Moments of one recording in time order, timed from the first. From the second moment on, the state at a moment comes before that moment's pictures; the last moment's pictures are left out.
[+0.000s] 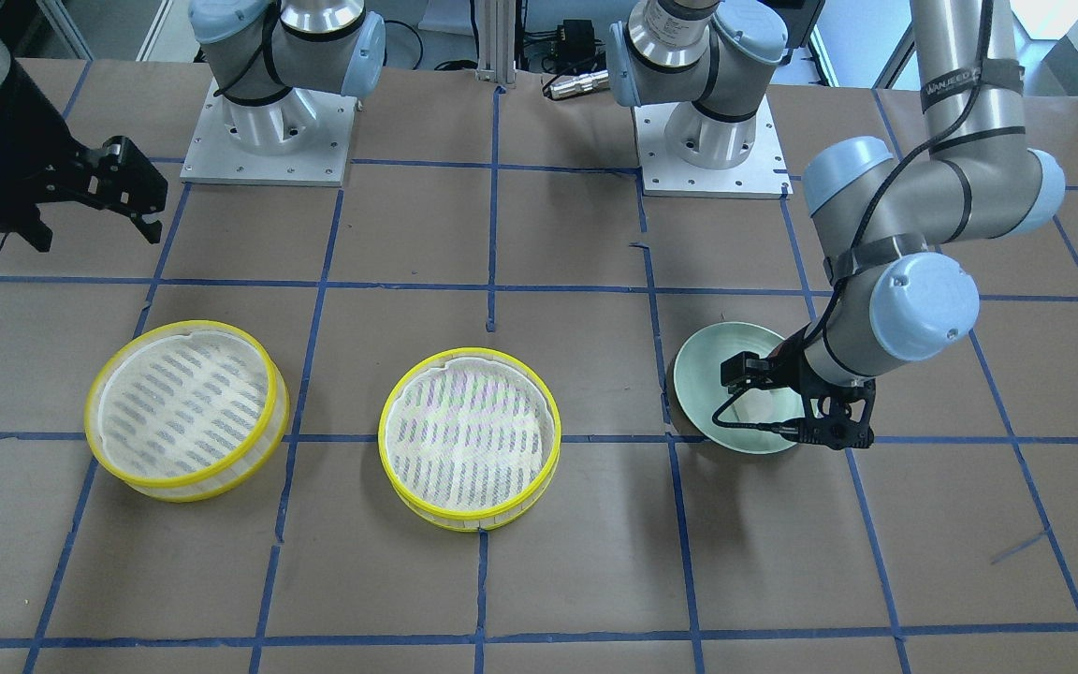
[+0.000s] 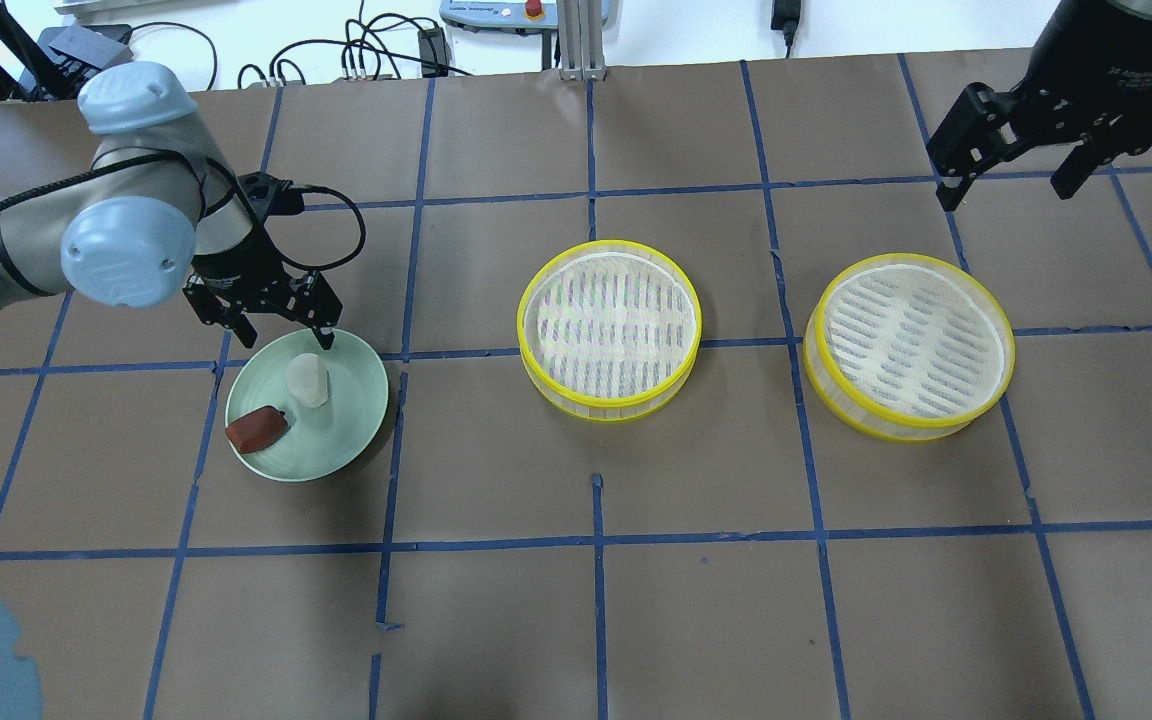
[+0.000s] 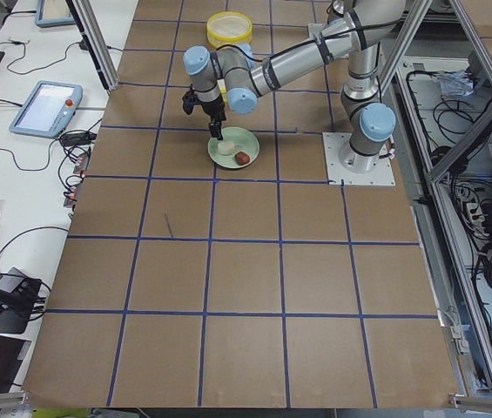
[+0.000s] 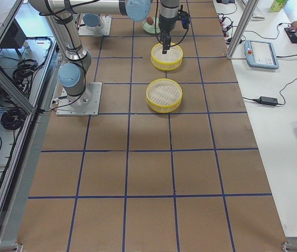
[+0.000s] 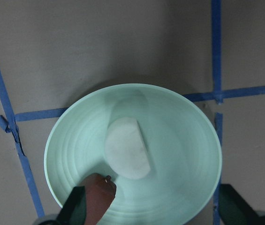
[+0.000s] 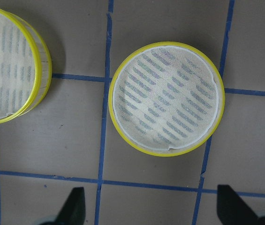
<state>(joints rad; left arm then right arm) -1.39 -1.91 -1.79 -1.25 1.61 0.26 1.38 -1.53 1.51 -1.50 -1.57 -0.30</state>
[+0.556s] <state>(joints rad) -1.38 -2.00 -1.81 -1.23 1.65 0.25 1.26 -1.43 1.67 -1.79 -1.60 -0.40</state>
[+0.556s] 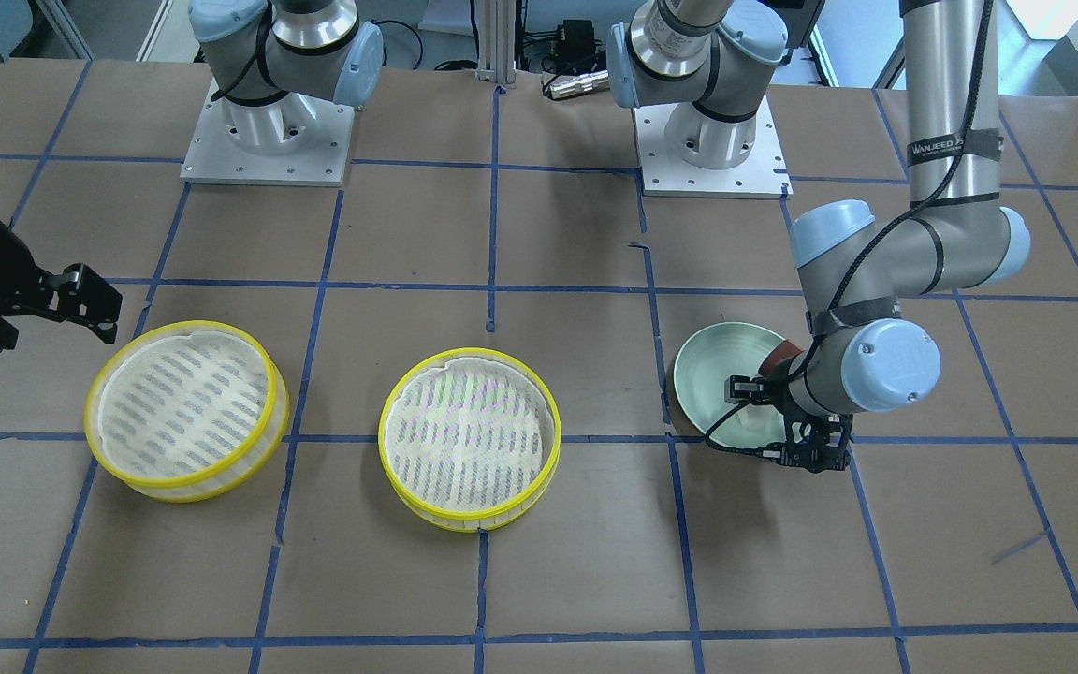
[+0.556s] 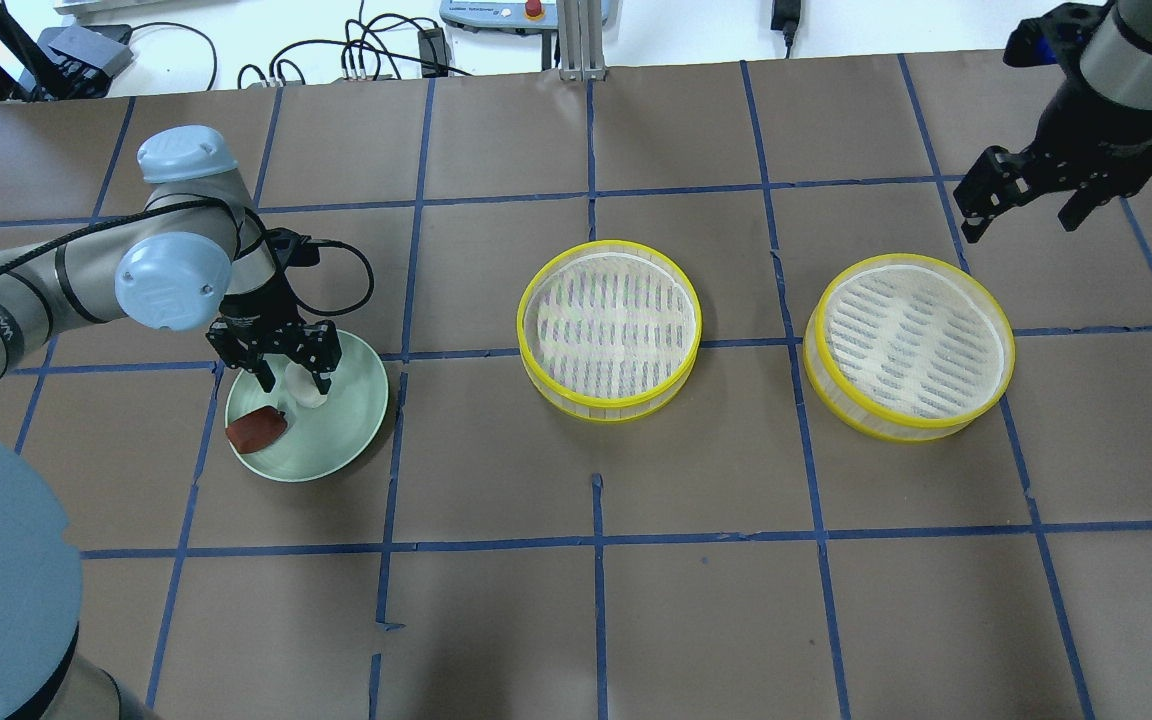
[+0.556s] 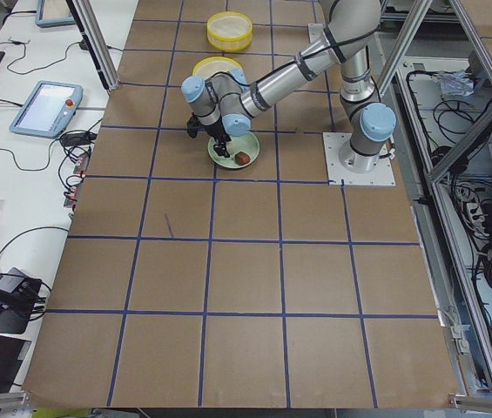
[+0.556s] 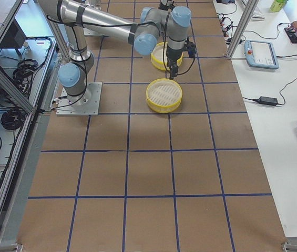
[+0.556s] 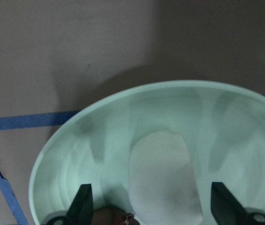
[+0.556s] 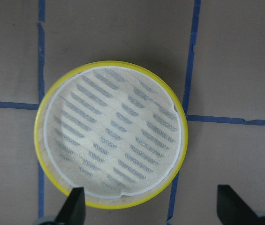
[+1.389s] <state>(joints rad) -1.51 -1.94 -1.65 -1.36 1.38 -0.06 1.16 -1.27 1.88 -2.14 -1.60 -0.45</state>
